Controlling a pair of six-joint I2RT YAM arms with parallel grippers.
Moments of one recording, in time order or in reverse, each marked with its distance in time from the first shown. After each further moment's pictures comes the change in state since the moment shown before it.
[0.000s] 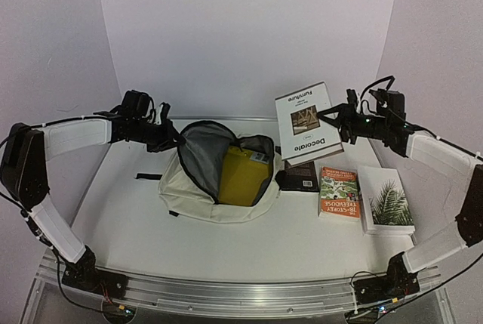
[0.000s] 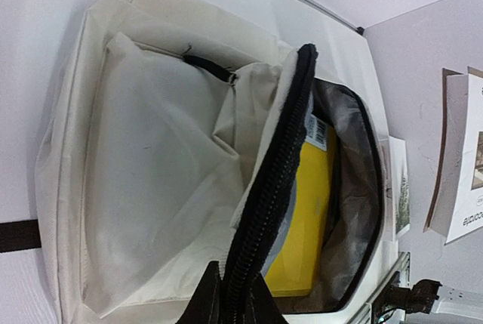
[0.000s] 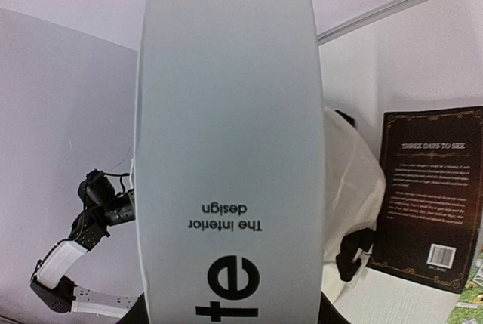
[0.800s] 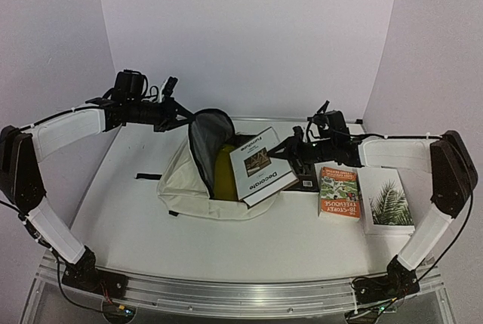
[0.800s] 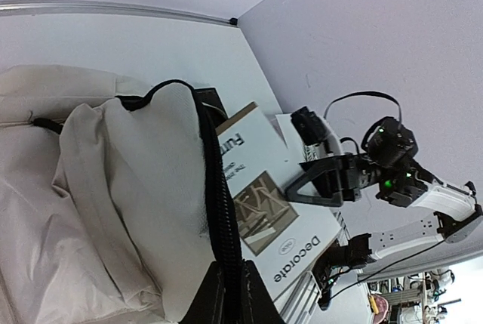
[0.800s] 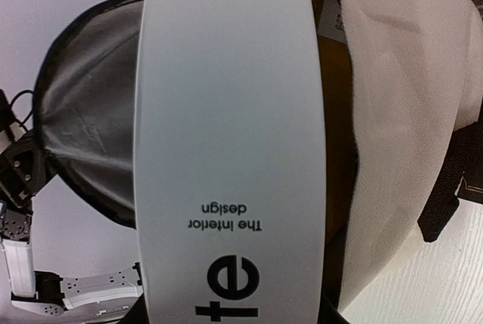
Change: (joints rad) left arm -0.004 -0.043 0.132 0.051 0.315 0.019; right arm 0.346 0.299 0.039 0.016 0.127 0.208
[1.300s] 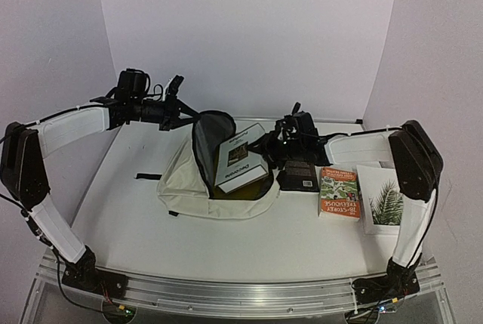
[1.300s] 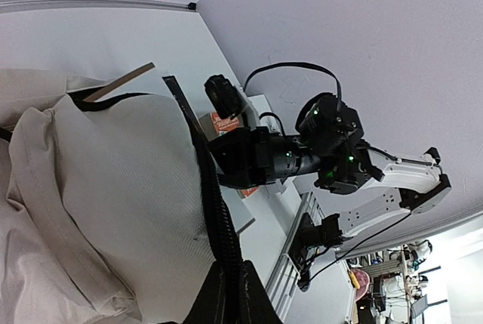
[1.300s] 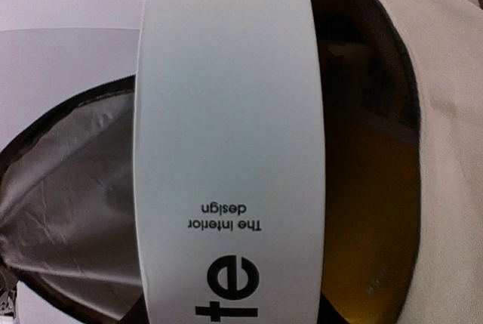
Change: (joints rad) left arm 0.000 0.038 0.023 0.042 0.146 -0.004; right arm 0.099 0.257 0.193 0.124 0.239 0.119
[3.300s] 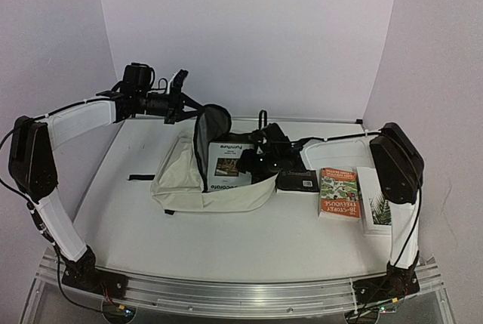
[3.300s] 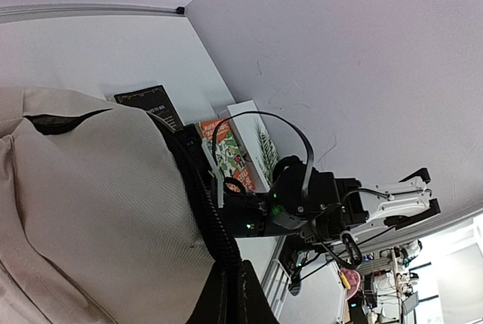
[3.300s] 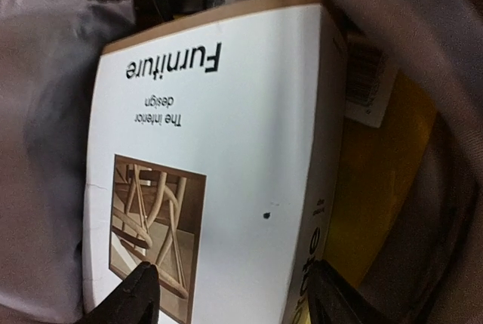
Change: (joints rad) left arm 0.003 0.093 0.115 0.008 0.050 -0.033; right arm 0.167 0.139 0.177 -0.256 0.389 -0.337
